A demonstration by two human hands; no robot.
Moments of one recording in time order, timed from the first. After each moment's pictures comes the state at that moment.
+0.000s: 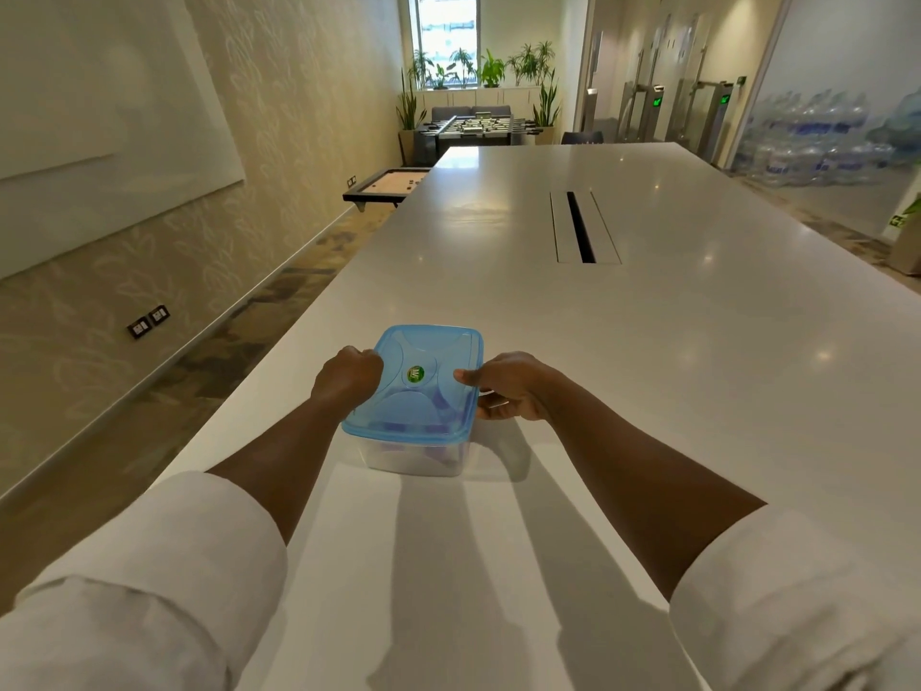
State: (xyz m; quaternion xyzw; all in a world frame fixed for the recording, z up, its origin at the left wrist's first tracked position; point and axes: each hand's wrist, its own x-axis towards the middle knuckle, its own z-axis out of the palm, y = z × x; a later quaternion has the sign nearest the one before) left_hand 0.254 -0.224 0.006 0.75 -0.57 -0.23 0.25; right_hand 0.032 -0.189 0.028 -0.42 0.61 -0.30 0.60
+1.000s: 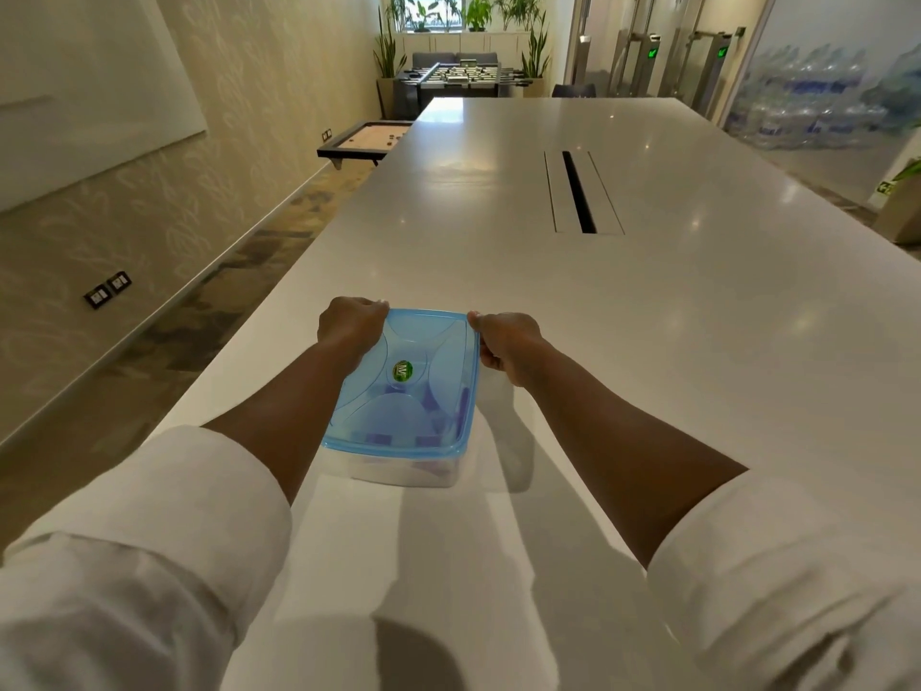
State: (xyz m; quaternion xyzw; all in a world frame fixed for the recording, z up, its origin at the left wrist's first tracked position) left_hand 0.232 -0.296 0.010 0.72 -0.52 -0.29 0.36; right_hand 0.038 -0.265 0.003 -0.34 0.65 -0.44 0.52
